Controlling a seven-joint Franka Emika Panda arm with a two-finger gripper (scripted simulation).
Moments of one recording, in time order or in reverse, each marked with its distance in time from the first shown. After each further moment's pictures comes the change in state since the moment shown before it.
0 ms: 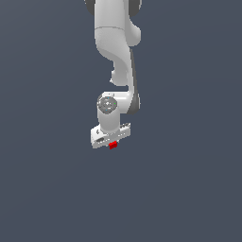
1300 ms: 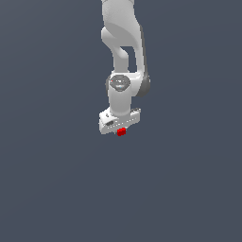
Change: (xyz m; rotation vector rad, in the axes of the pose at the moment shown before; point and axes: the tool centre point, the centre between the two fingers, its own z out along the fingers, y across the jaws) arm -0.018 -0.056 -0.064 -0.001 0.000 -0.001
